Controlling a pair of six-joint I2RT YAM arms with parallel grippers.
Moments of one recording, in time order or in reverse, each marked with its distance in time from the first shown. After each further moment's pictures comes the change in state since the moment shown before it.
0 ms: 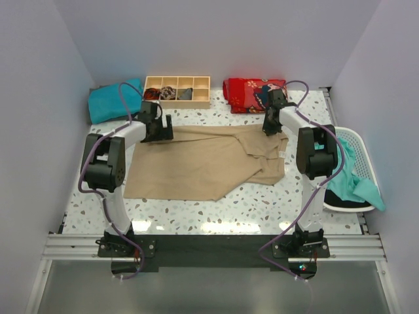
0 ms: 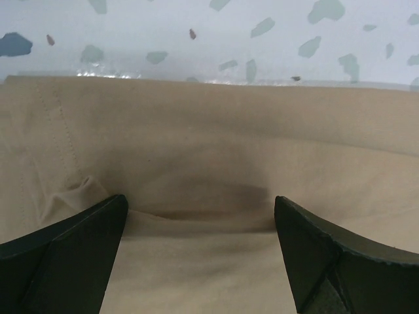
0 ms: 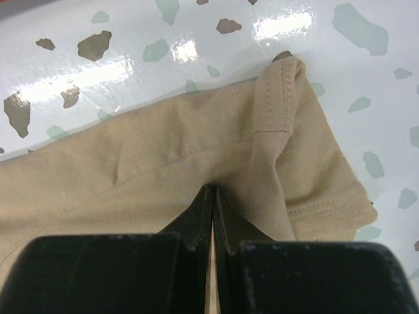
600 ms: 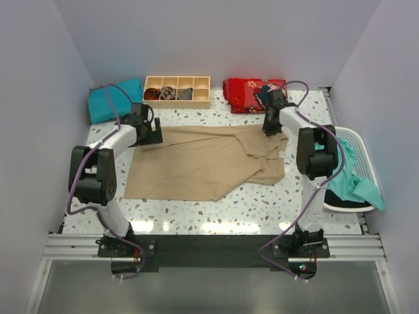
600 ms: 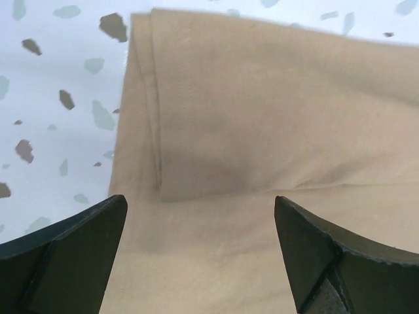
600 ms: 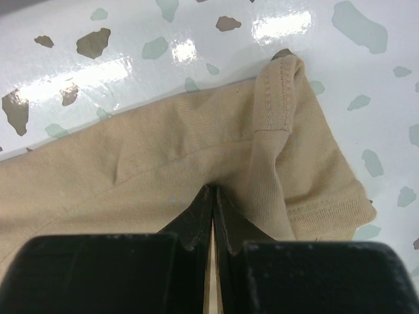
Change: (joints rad) left arm 0.039 -0.187 -0.103 -0.163 -0.159 0.016; right arm 0.001 -0.003 -0.003 0.001 0.005 -0.001
